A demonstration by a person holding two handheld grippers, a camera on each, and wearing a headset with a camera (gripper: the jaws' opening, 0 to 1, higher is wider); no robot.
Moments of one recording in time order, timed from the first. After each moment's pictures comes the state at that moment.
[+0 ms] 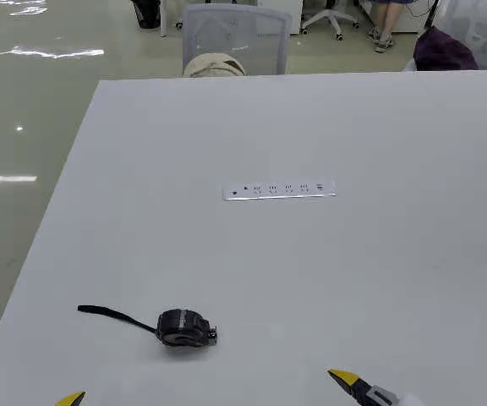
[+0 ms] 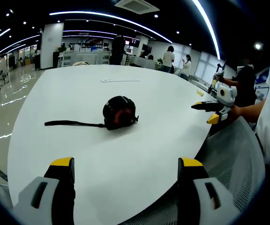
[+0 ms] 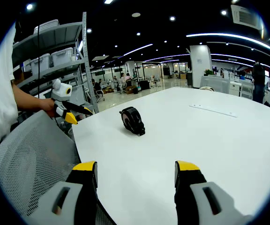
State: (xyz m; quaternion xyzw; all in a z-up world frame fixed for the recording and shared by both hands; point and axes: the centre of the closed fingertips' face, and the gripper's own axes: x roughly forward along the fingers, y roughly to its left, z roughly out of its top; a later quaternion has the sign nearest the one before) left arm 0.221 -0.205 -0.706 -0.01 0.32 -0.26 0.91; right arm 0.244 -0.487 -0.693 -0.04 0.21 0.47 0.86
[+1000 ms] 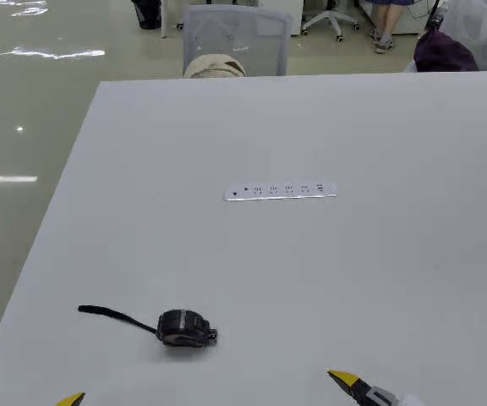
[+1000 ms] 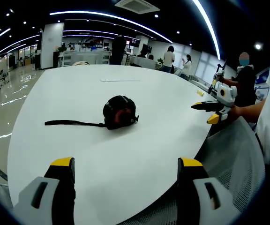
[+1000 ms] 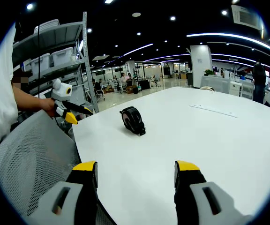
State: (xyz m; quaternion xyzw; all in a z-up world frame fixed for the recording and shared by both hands) left arm 0.220 -0.204 -0.708 -0.01 0.32 -0.26 0.91; right arm 0.244 -0.486 -0.694 -0.04 0.21 0.47 0.86
